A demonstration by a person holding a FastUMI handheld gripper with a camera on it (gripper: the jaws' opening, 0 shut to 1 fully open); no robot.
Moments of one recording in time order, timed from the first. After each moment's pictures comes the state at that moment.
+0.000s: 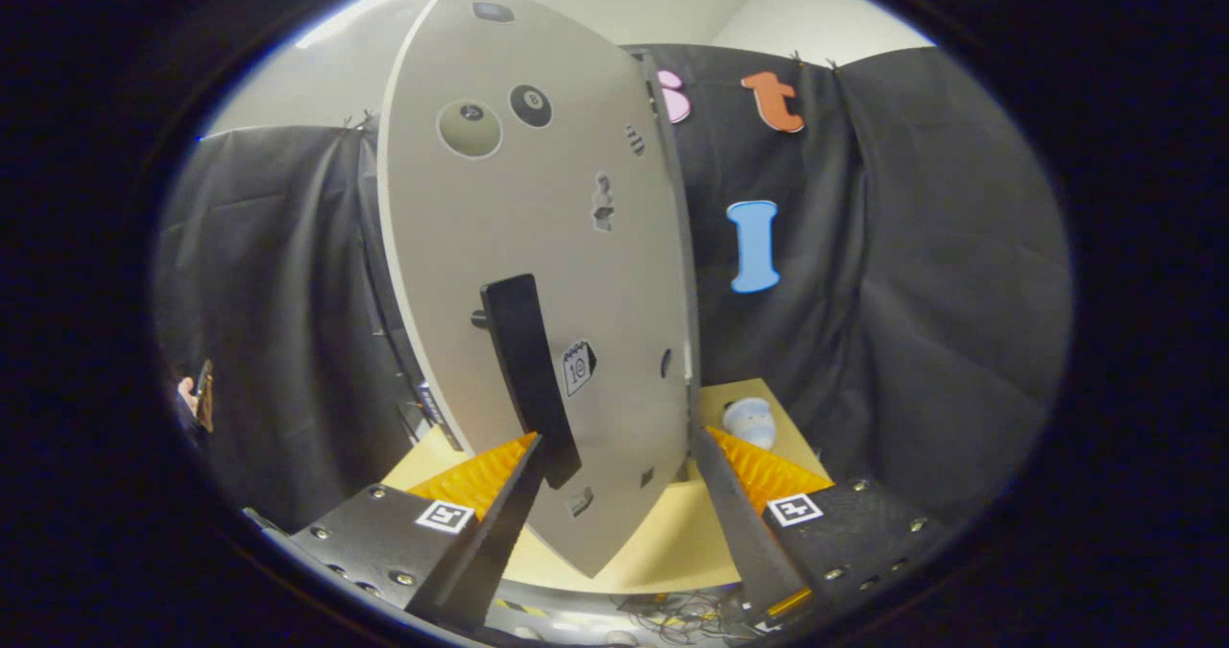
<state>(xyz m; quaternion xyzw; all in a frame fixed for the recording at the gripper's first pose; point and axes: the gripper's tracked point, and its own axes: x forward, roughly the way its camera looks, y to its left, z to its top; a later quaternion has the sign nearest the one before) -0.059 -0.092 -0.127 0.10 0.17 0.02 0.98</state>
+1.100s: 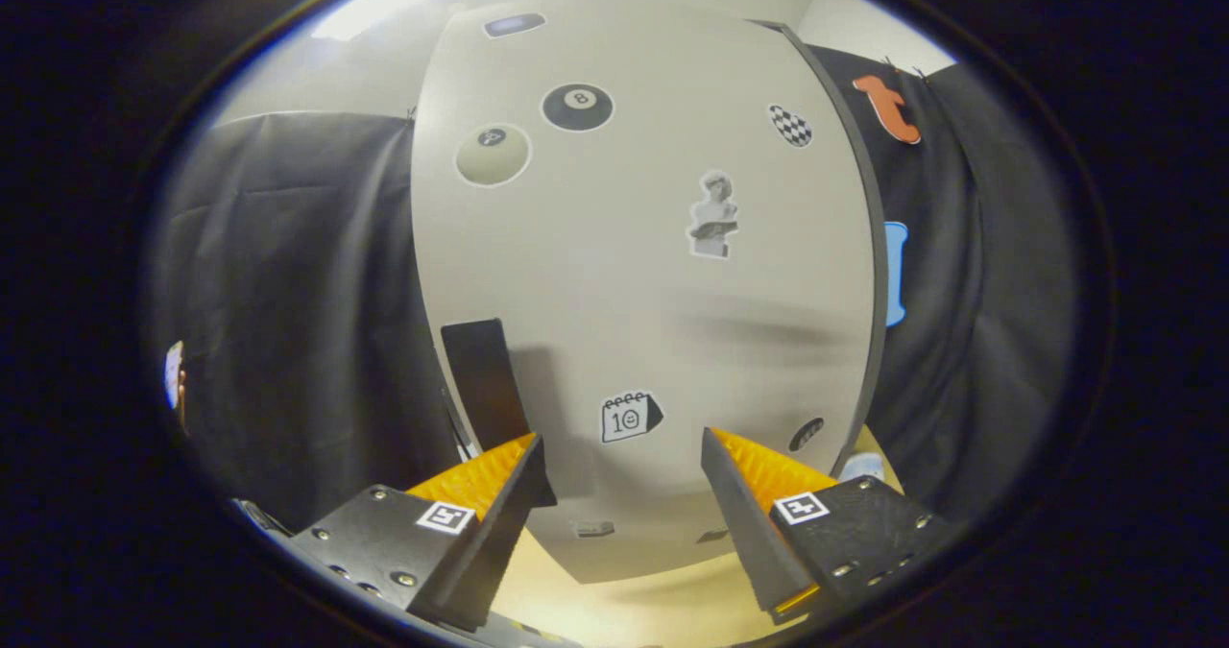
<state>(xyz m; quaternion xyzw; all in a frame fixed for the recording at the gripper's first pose) 0.079 0.027 -0.117 0.08 0.13 0.12 0.98</state>
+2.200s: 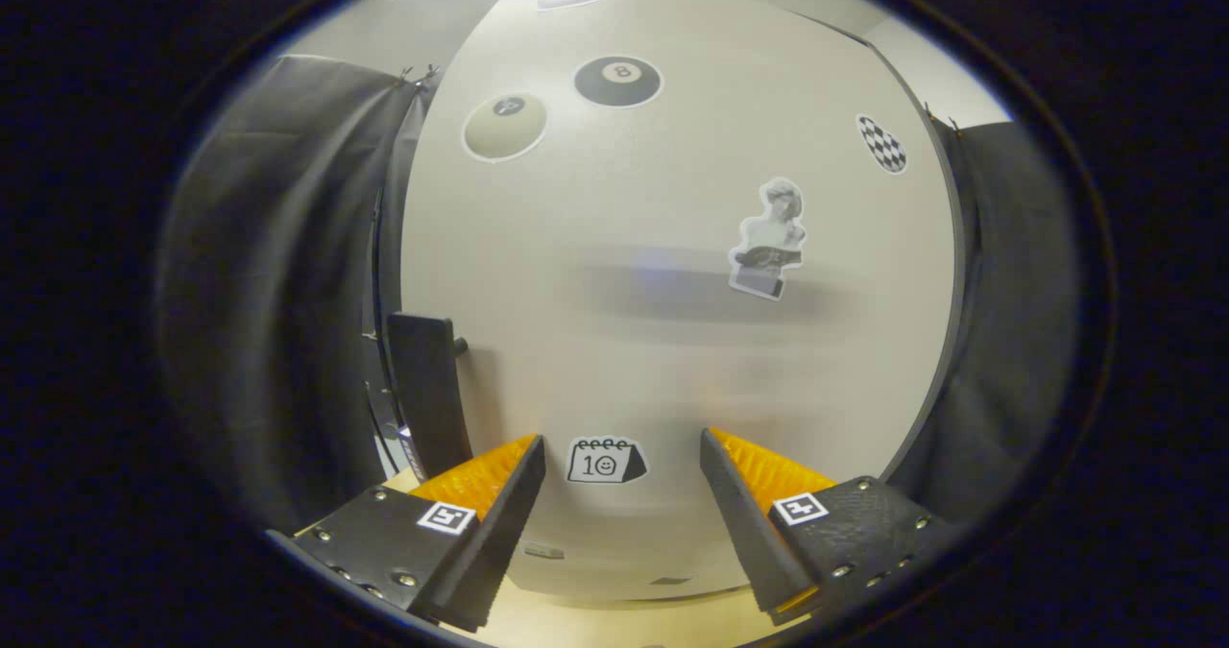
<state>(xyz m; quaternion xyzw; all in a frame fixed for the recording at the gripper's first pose) 0.135 0.033 -0.116 -0.02 0.10 0.06 0.99</state>
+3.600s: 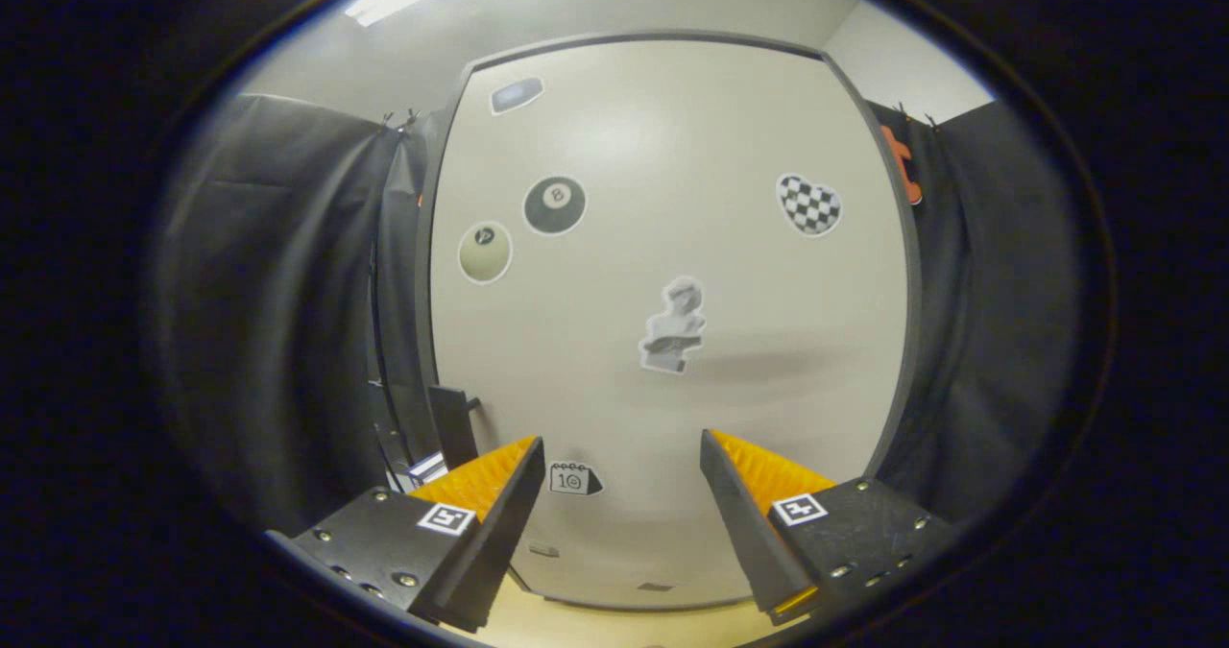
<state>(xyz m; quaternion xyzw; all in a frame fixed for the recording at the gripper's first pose) 0.095 -0.020 -0.048 0.04 0.05 0.07 1.00</state>
